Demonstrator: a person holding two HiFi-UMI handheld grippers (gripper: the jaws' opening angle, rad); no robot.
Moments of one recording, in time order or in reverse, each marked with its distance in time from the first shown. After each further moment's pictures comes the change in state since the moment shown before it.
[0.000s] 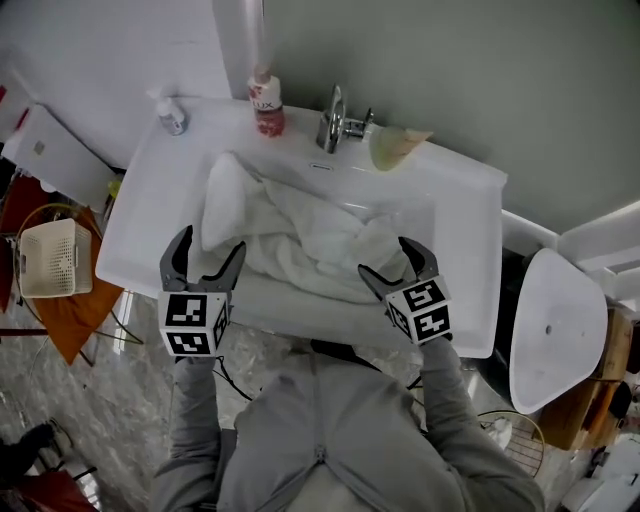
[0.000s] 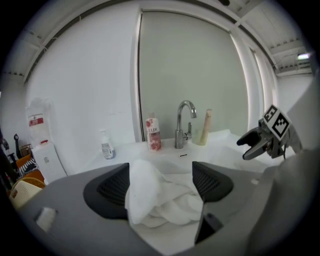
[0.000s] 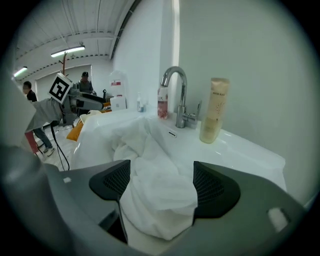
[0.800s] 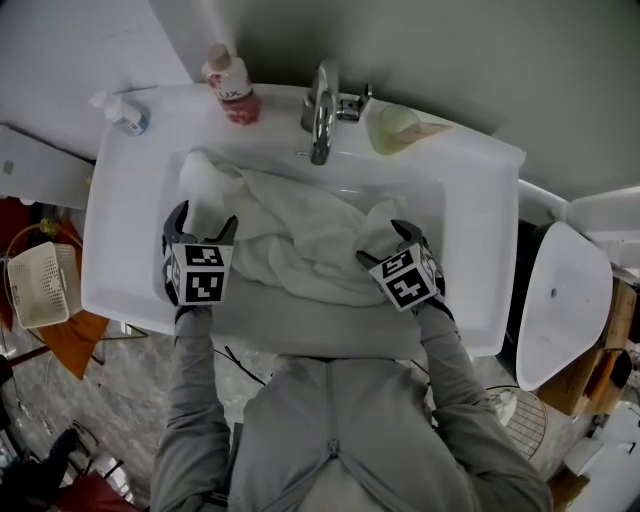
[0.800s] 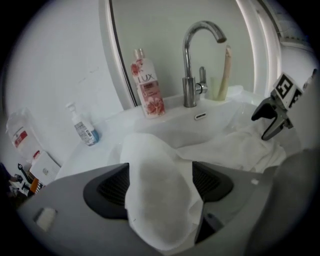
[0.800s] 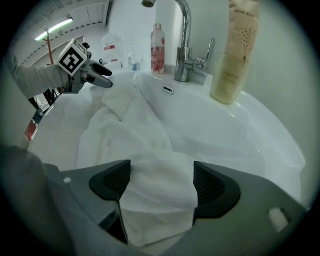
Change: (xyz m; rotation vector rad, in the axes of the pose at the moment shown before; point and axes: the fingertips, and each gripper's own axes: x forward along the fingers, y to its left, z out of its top) left arm 0.151 0.025 -0.076 0.167 0.373 -0.010; right arm 0.105 -0.038 -0.090 -0.032 0.387 0.030
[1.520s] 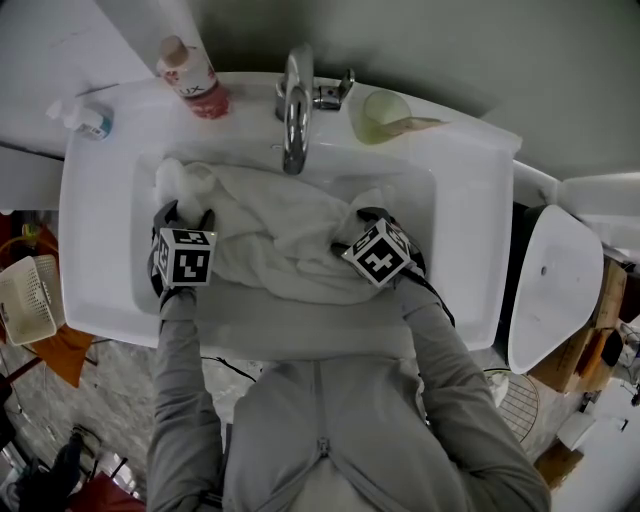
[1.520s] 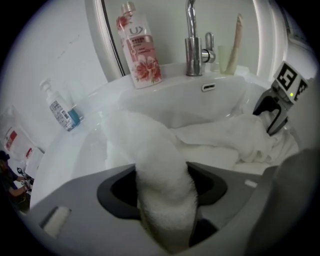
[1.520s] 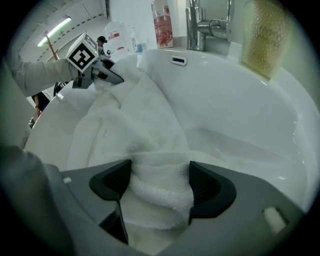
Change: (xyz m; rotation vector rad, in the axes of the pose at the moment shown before) left arm 0.066 -0.008 -0.037 0.022 0.196 -0.054; right arm 0.054 0.011 -0.010 -0.048 0.158 0.181
